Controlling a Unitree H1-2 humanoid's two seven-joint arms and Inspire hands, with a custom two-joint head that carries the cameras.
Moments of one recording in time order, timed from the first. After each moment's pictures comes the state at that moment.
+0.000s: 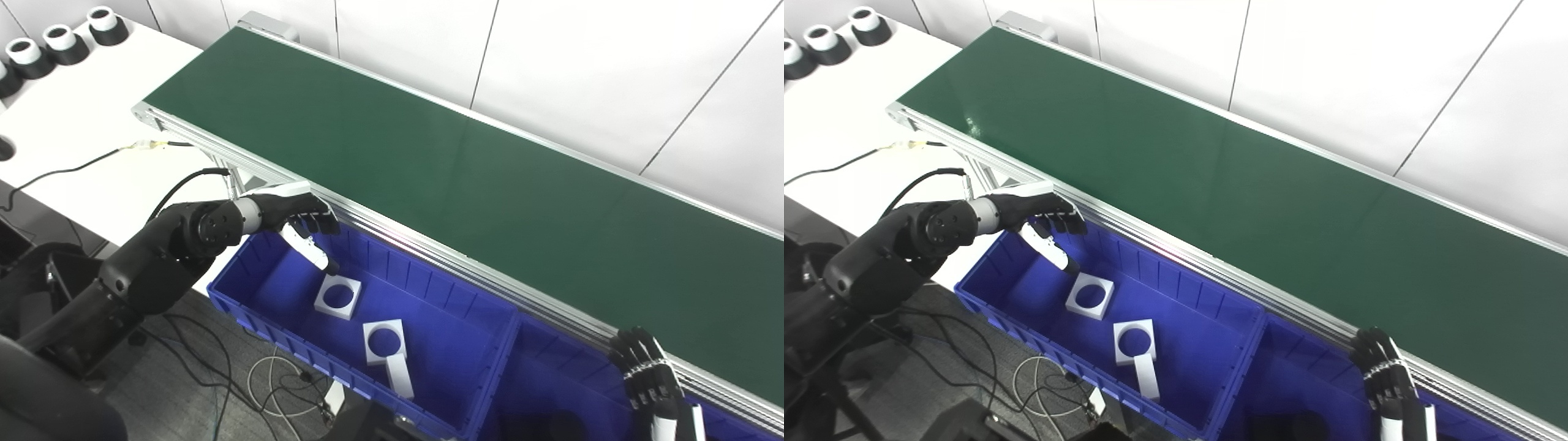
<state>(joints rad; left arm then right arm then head) 0.07 0.65 -0.04 -0.16 0.48 0.34 -0.61 0.08 -0.01 -0.16 0.36 0.16 -0.43 0.53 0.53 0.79</state>
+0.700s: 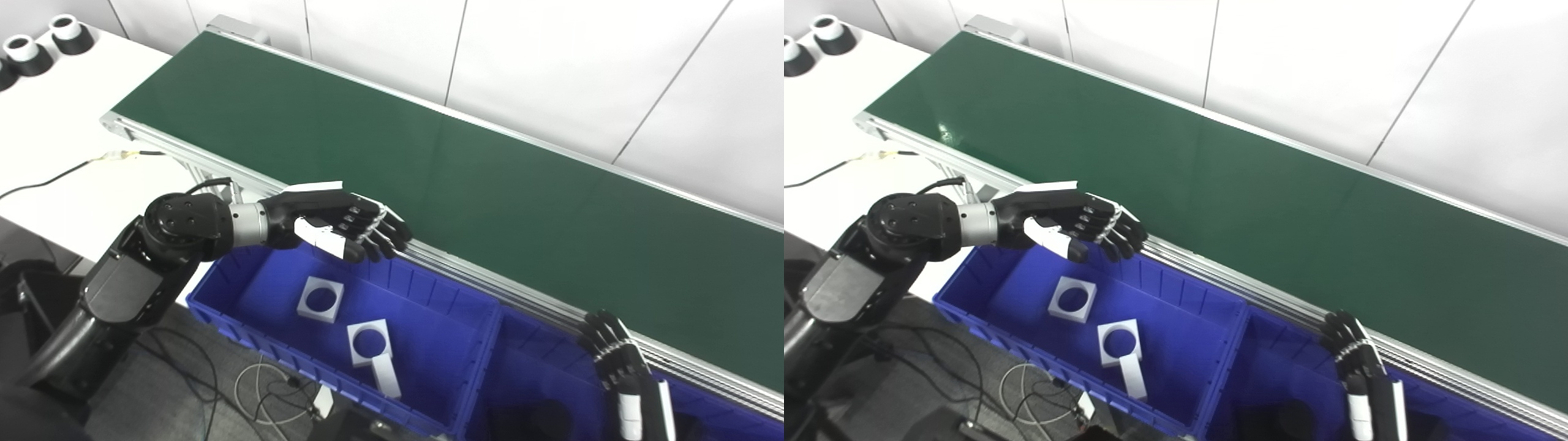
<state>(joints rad) 0.04 0.52 0.08 -0.33 -0.30 0.37 -0.79 0.10 0.01 -0.12 0.33 0.10 -0.43 0.47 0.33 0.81</state>
